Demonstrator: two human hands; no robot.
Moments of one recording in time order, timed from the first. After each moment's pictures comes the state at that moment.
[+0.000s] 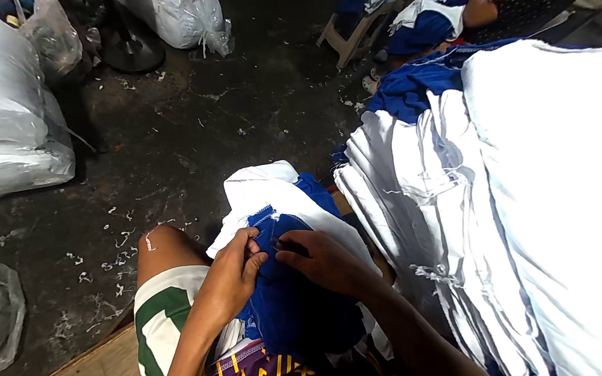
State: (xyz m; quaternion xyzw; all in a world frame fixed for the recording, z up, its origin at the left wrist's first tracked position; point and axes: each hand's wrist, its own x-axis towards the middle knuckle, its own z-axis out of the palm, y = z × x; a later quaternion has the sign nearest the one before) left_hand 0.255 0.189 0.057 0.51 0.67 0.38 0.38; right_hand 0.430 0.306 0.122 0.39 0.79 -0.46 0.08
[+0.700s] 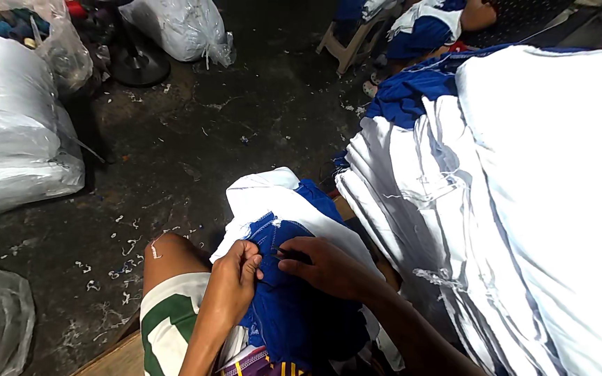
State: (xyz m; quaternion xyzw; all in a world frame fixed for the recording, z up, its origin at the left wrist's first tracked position) left_hand 0.262 0.186 0.055 0.45 0.69 0.43 0.38; right_hand 0.434 0.310 0.121 0.35 0.79 -0.49 0.09
